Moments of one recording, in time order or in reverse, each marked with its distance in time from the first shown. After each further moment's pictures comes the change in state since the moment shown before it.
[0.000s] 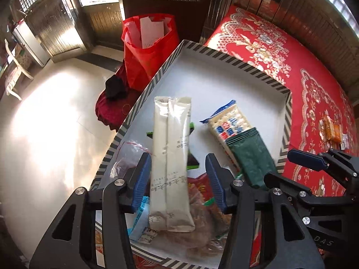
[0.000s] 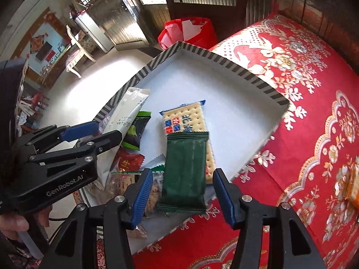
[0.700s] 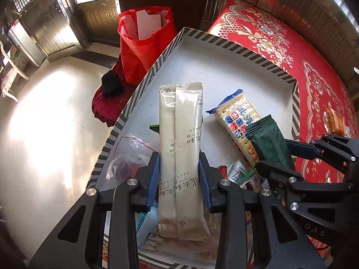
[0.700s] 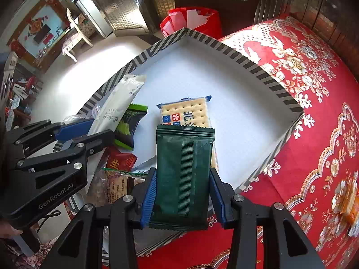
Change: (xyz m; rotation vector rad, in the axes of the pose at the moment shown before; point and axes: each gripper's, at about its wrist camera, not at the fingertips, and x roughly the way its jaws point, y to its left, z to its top) left arm 0.024 0.010 -0.007 0.018 0.034 -0.008; right arm 0.040 0.020 0.013 -0.083 0.087 -0.054
